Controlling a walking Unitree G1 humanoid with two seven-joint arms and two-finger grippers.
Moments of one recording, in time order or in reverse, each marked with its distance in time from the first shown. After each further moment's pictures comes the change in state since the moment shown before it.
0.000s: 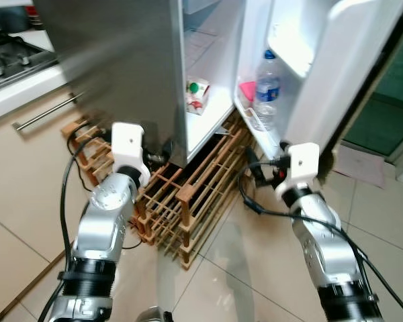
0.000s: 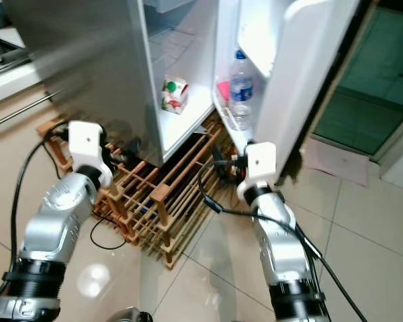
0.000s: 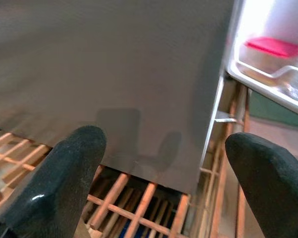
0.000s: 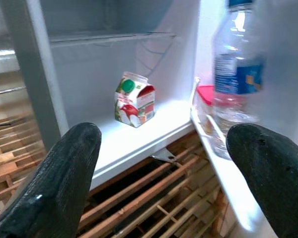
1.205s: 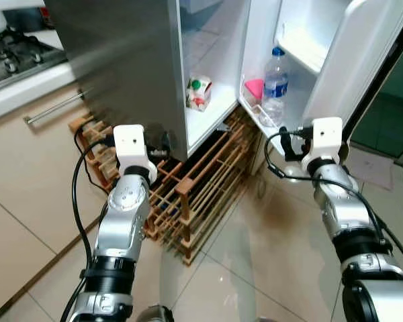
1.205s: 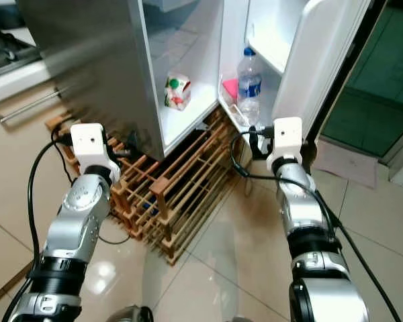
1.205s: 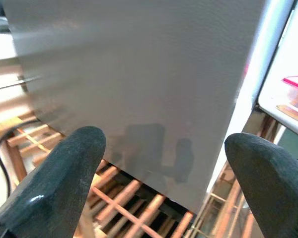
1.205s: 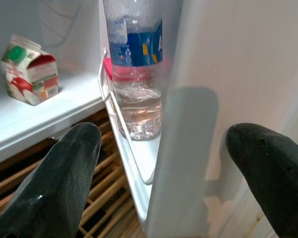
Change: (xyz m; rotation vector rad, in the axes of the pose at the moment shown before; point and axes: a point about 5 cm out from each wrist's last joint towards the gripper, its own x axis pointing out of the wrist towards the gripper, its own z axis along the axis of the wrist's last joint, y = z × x) left arm 0.004 -0.001 0.006 -0.088 -0.073 0.193; right arm 0.036 -0.081 -0.007 -0.137 0.135 -0.245
